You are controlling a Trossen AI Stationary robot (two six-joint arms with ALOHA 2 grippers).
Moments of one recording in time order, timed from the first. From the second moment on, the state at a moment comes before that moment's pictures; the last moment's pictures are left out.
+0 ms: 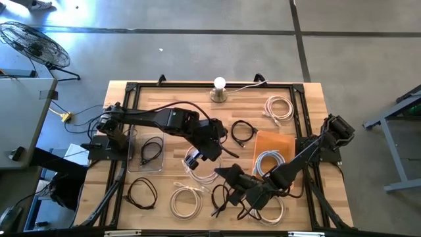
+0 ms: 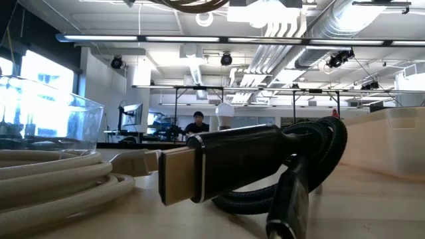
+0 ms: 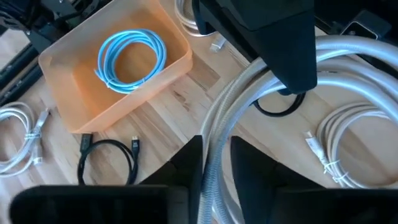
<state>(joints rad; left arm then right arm) -0.14 1.82 1.96 -1.05 0.17 0.60 0.63 1.72 1.26 0.02 1.01 -1.17</state>
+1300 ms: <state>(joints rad) -0.22 1.82 2.17 -1.49 -0.62 0.31 0.70 1.56 1.26 -1.29 1.05 0.74</state>
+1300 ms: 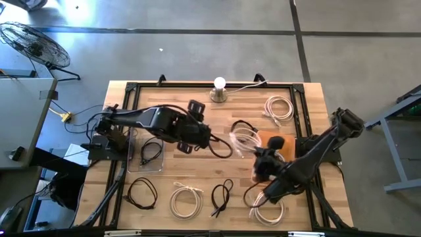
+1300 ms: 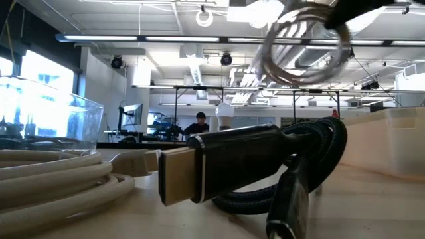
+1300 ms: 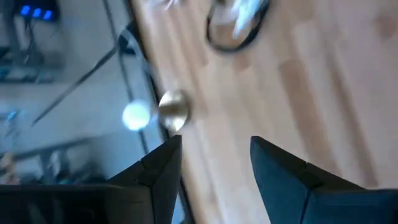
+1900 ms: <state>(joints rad) -0.22 1.82 2.04 -1.57 -0.81 0.31 0.74 1.29 1.26 -1.45 0.46 1.16</state>
